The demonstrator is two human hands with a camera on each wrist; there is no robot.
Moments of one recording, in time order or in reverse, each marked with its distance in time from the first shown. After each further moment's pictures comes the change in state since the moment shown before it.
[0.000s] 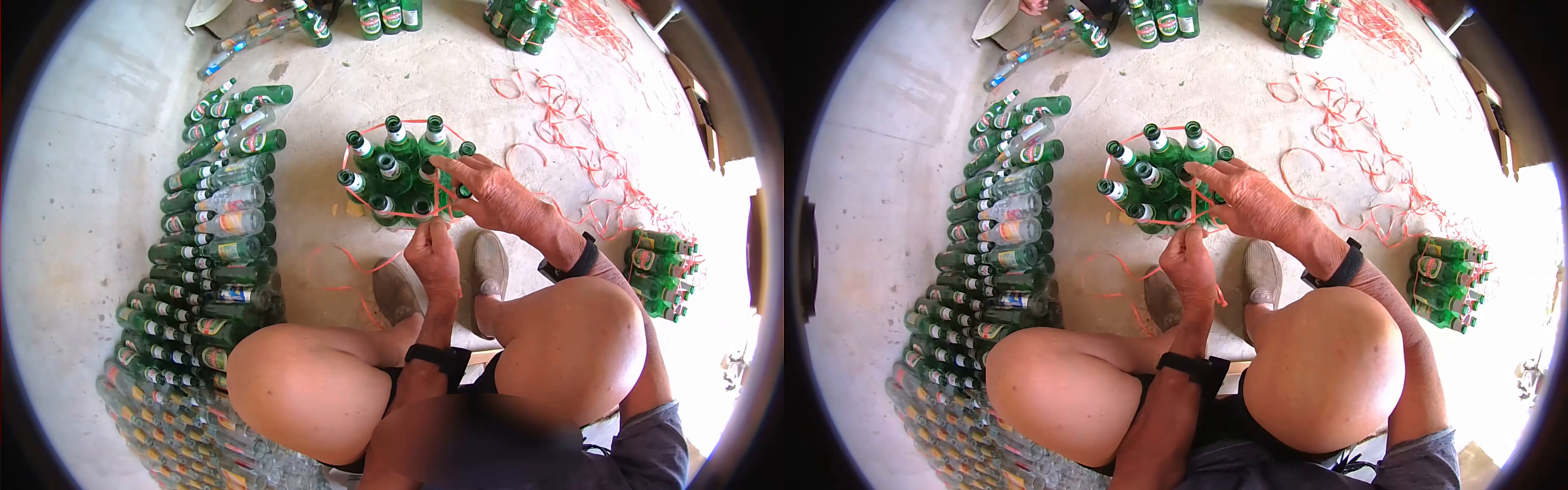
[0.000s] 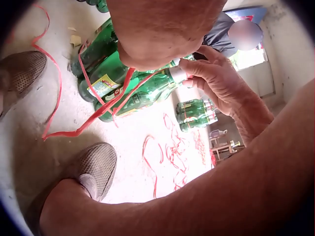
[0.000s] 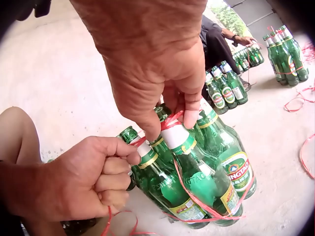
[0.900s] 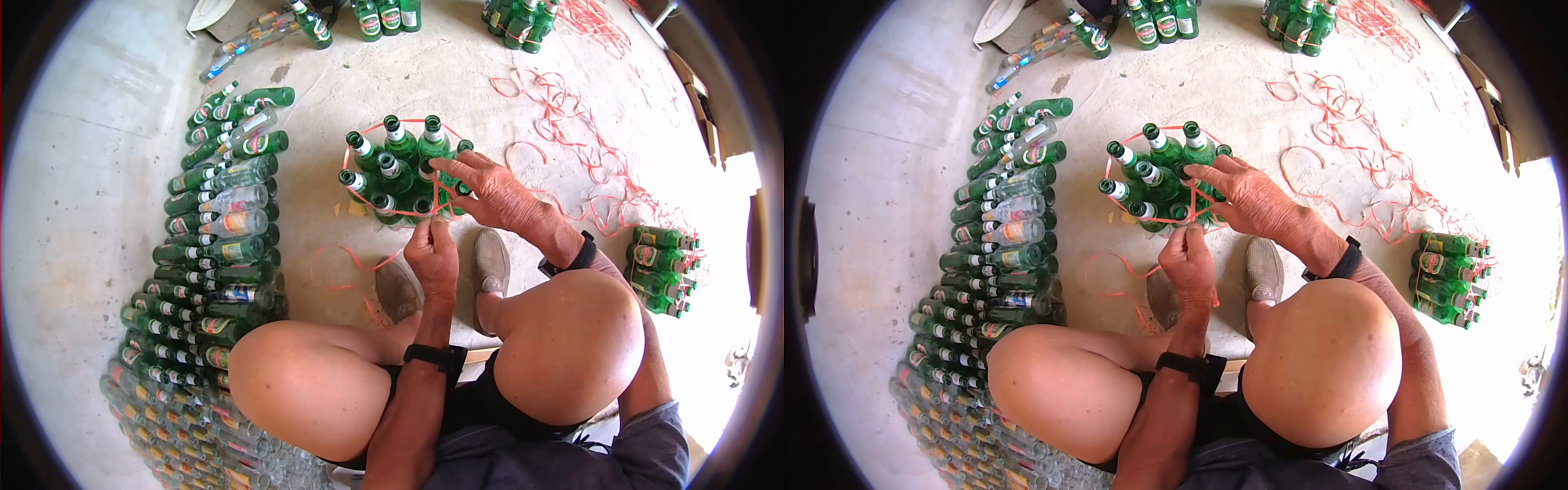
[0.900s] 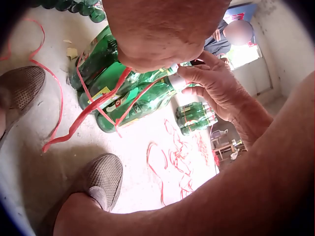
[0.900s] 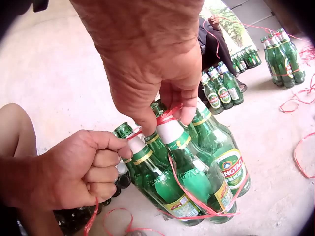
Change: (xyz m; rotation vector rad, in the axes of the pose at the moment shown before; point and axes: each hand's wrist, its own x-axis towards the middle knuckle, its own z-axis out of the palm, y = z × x) left_hand 0.003 -0.005 -0.011 0.189 -0.066 0.195; right_hand -0.005 -0.003 0.001 -0.009 0.076 -0.028
